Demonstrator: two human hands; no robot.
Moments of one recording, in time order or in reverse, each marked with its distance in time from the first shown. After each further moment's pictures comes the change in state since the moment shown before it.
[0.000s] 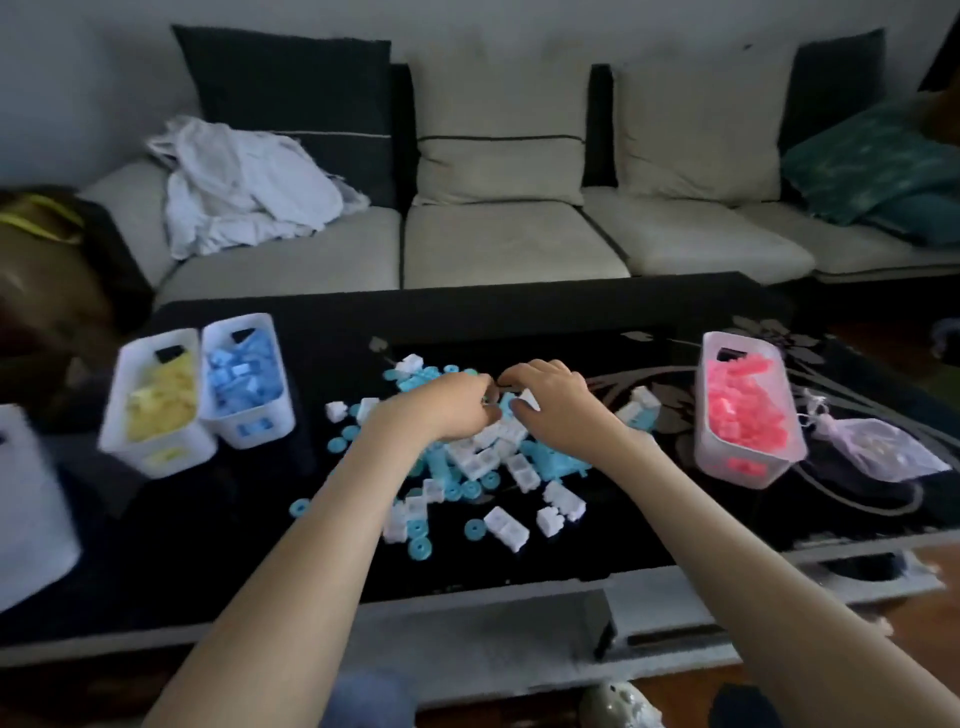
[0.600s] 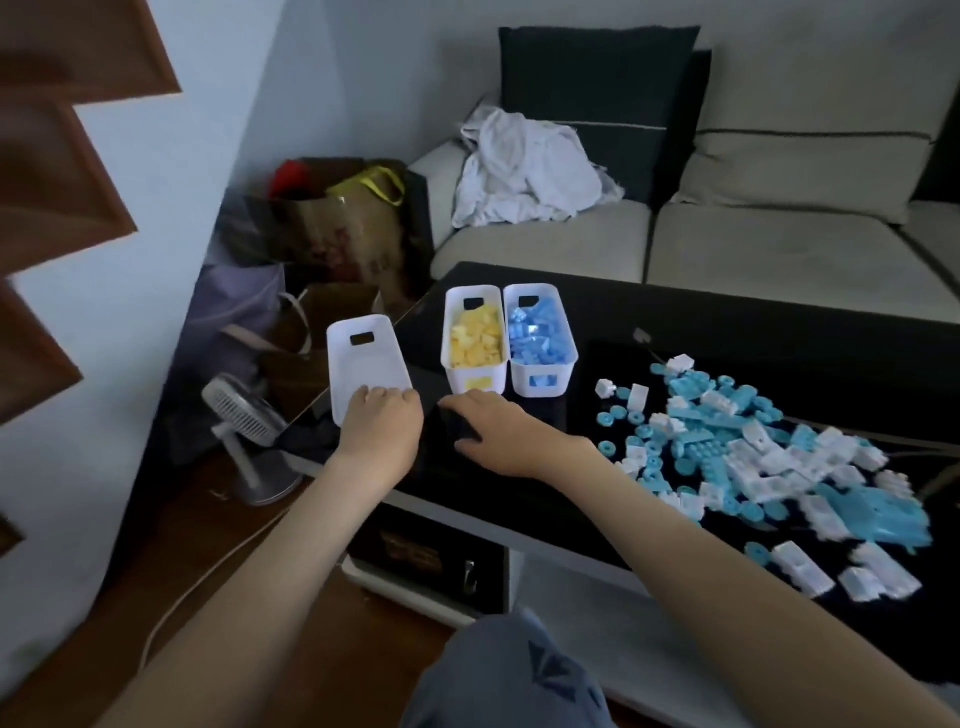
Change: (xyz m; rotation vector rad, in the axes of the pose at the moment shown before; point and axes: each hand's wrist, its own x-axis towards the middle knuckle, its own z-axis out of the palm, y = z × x) left_hand -0.228 -0.227 0.020 0.526 0.268 -0.649; right_hand 0.037 -0.282 0.121 0.142 -0.463 -0.583
